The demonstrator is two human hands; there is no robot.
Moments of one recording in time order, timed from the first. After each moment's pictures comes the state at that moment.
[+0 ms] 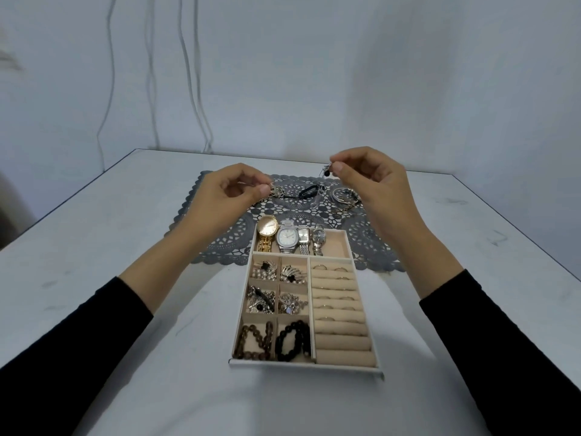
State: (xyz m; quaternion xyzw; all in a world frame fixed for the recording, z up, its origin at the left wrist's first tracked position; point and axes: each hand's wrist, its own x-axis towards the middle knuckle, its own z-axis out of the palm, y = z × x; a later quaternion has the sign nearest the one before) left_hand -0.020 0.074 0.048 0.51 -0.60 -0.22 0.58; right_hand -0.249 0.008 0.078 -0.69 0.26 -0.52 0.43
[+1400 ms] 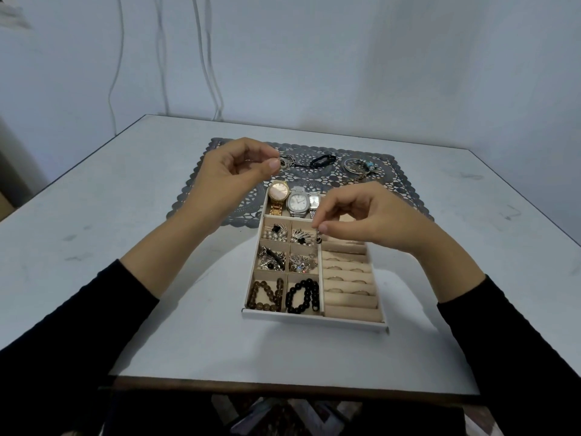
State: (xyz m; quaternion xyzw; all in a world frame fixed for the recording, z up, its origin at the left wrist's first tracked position) left_hand -0.034 0.110 0.041 0.49 -0.56 -0.25 0.62; right_hand -0.262 0.052 0.053 -0.86 0.15 -0.21 0.43
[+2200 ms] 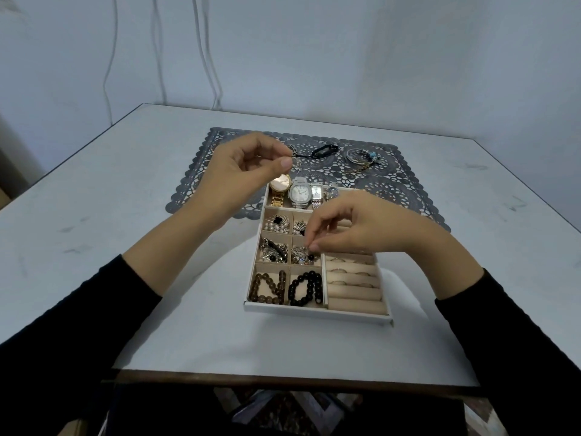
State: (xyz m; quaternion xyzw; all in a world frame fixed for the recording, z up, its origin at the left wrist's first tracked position) left_hand -0.041 0.110 0.038 0.48 -0.59 -0.25 0.60; right_hand -0.249 0.054 0.046 -0.91 0.20 -0.08 0.35
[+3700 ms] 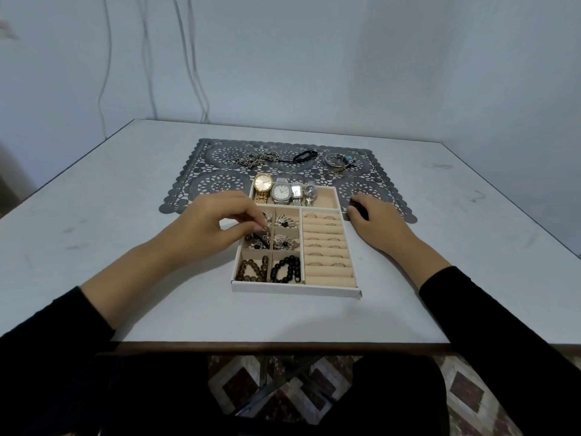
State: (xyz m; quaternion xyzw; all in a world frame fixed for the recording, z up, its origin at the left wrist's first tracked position) left_hand -0.031 0.164 0.012 0.45 -0.80 -0.09 0.38; right_hand -0.306 0.021 -0.018 -0.82 0.51 -0.22 0.11
